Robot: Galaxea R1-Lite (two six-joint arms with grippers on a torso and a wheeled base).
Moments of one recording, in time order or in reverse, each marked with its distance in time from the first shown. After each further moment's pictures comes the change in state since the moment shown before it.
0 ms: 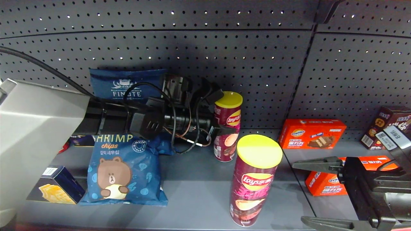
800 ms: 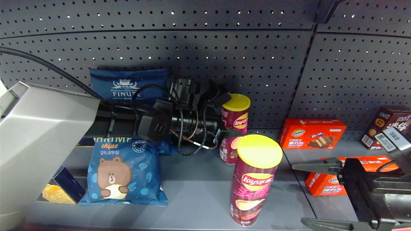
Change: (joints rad) left arm -0.035 0.021 -0.019 -0.007 0.001 -0.002; right arm 0.000 0.000 0.007 0.000 0.000 0.000
